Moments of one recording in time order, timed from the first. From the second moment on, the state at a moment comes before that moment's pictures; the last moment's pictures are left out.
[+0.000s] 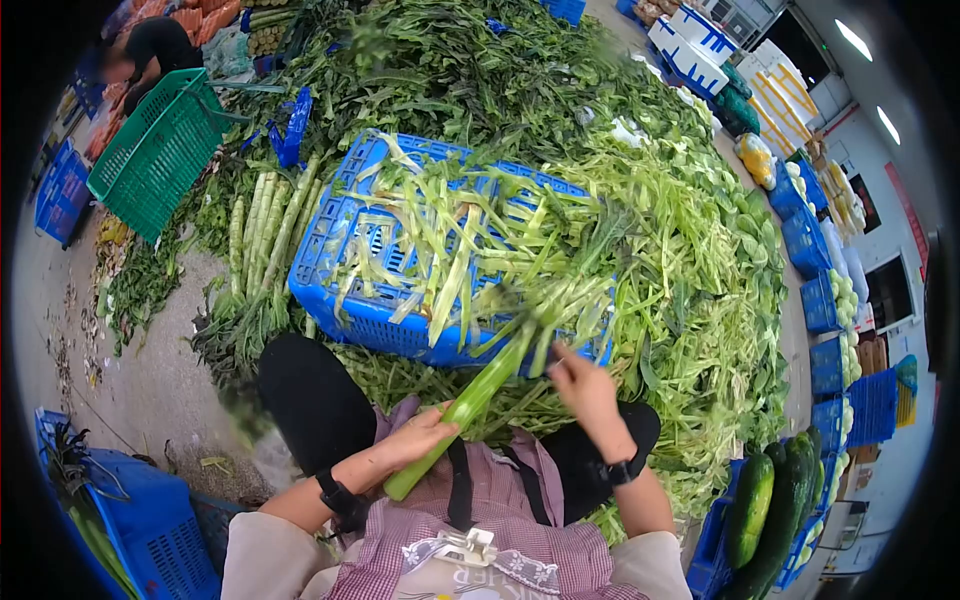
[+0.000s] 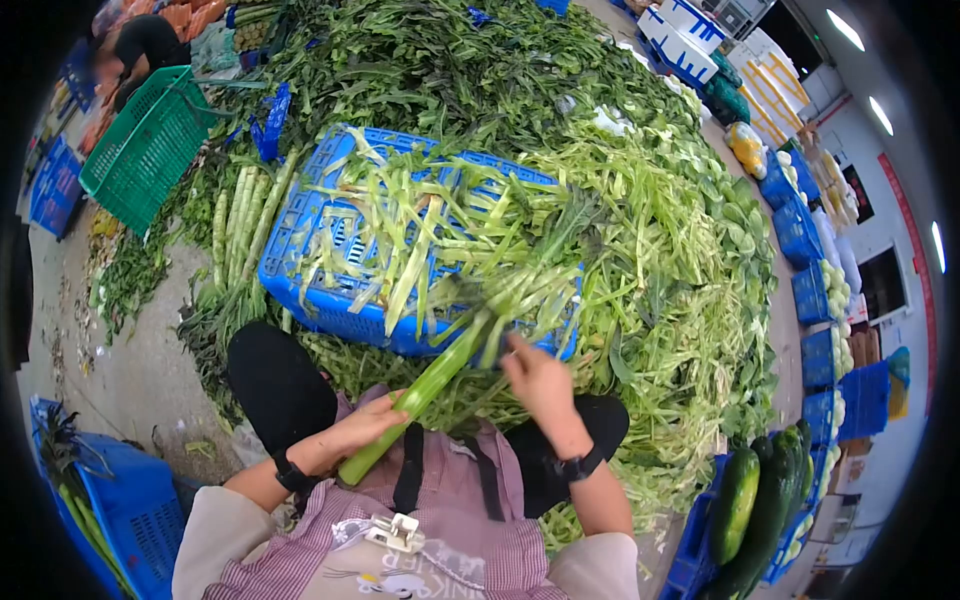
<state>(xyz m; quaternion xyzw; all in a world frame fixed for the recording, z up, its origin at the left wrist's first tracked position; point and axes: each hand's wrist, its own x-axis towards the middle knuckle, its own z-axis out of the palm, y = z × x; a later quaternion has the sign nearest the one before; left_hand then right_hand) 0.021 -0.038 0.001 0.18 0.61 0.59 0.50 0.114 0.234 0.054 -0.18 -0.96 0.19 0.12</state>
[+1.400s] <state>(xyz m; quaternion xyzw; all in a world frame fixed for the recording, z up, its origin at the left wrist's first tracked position) -0.005 -0.044 0.003 -0.01 0.40 0.59 0.70 0.127 0.175 0.075 -0.01 -0.99 0.08 0.07</state>
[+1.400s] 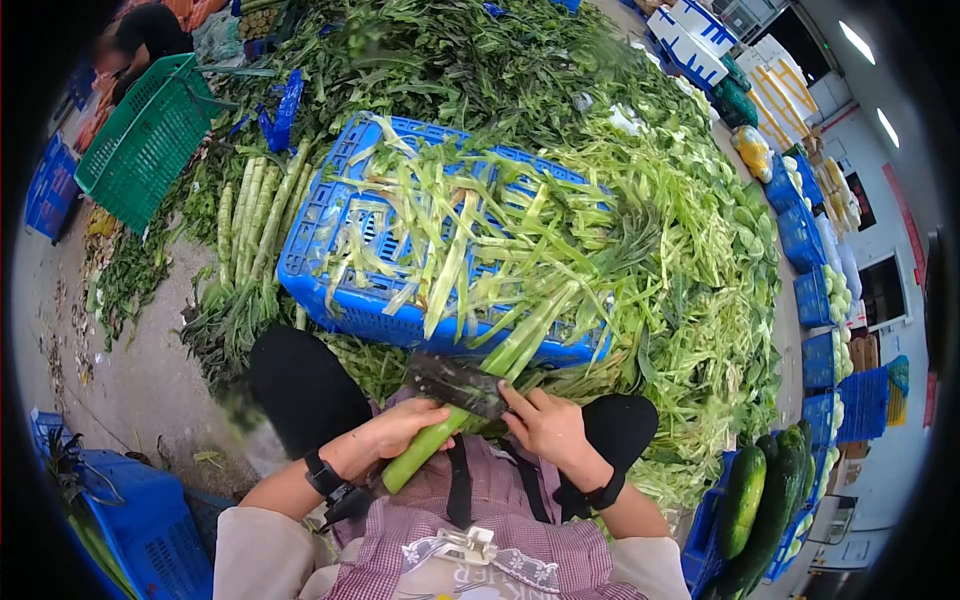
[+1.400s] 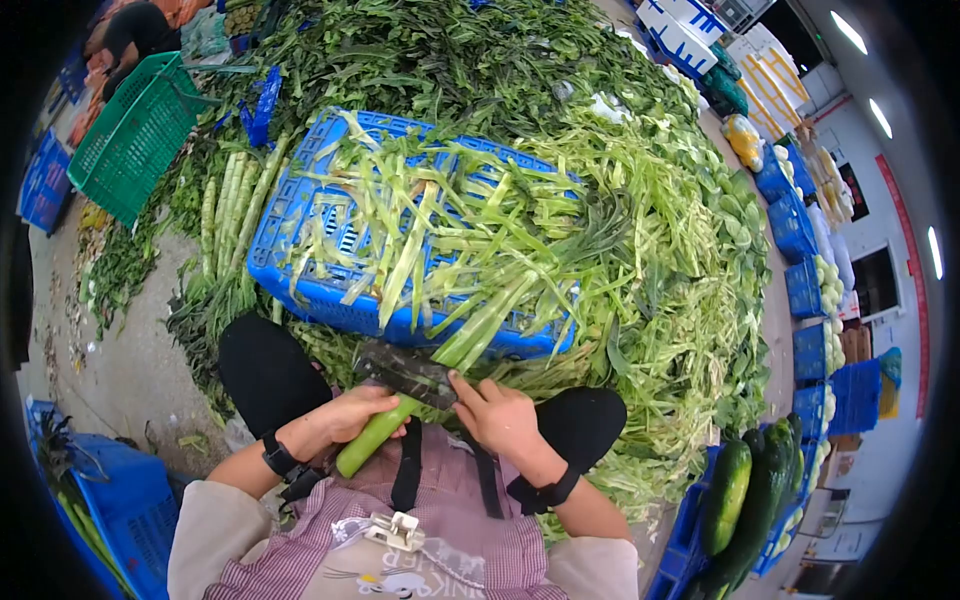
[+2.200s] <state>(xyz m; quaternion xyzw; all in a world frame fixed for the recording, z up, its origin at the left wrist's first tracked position) -0.008 -0.034 -0.006 0.05 0.41 0.55 0.73 0.126 0.236 0.051 -0.19 -0.97 0.02 0.13</state>
